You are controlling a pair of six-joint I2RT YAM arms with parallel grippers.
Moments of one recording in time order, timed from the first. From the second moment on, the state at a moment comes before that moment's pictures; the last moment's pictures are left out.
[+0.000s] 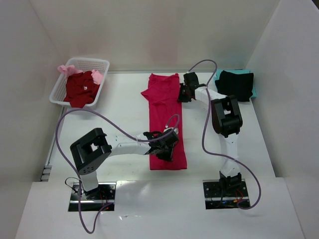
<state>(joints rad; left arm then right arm) -1.06 1.79 1.06 -0.37 0.00 -0.78 0.27 2.23 1.64 -0.28 -0.10 0.46</state>
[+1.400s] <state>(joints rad) -1.08 1.80 1.07 -0.37 0.06 -0.77 0.30 1.86 1.17 -0.23 -0.20 0.50</state>
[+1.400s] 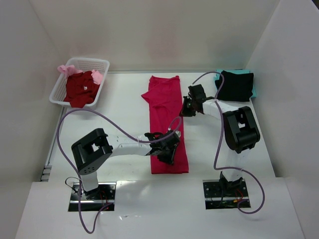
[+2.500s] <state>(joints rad) -1.08 1.79 1.05 -0.34 0.08 -0.77 0.31 2.00 1.34 -0.33 0.02 0.46</state>
